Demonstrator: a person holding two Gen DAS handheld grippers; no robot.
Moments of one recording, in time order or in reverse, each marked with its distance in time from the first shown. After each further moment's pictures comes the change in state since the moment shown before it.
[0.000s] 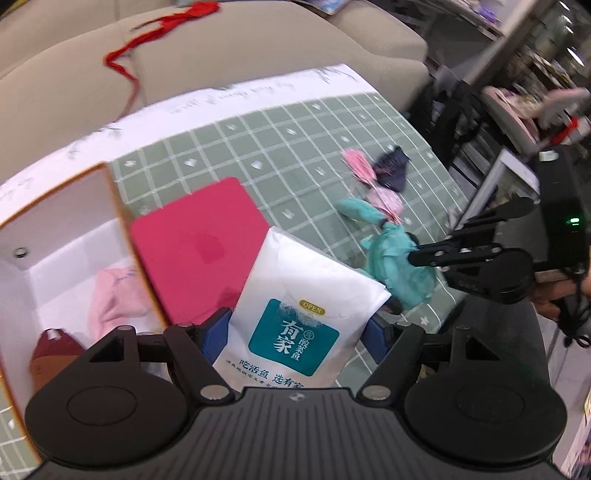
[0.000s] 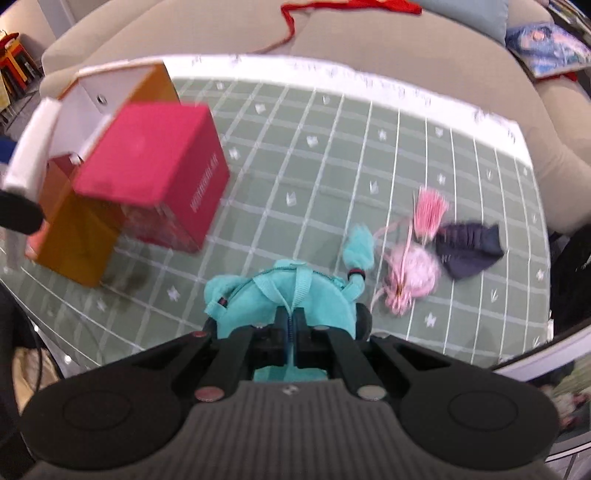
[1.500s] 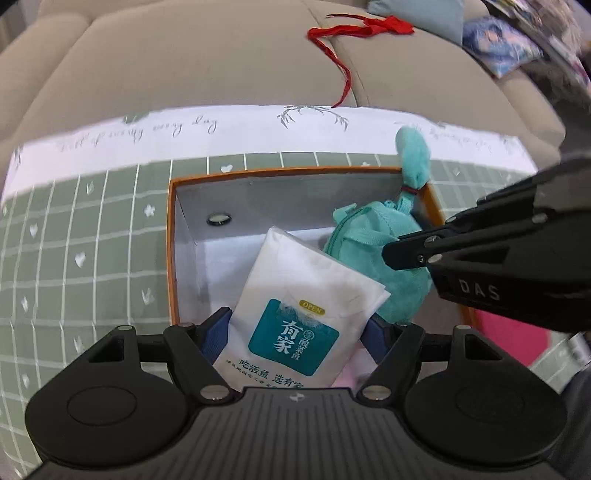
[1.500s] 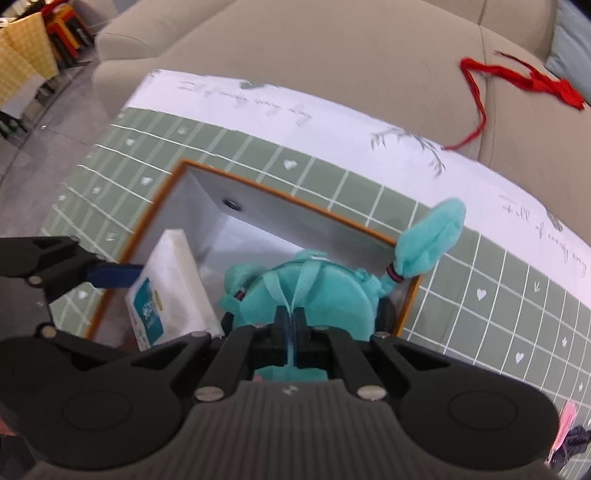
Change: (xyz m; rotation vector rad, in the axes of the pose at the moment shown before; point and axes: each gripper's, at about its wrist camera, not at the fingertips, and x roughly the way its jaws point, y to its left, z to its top) left arm -0.013 0.248 -0.015 -0.361 -0.059 0.172; right arm 0.115 0.238 0.250 -0.149 0.076 0.120
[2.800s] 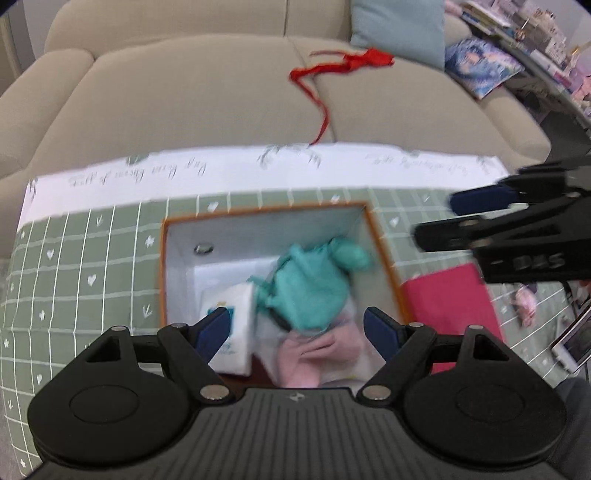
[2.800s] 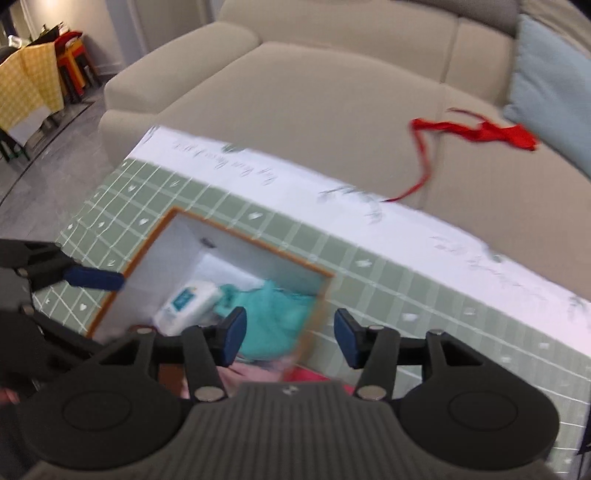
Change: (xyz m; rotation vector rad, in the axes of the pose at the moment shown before) left arm -0.046 -0.038 -0.014 0.042 -0.101 0.026; right arm -0.118 -0.053 -0.038 -0.030 -0.214 -0.048
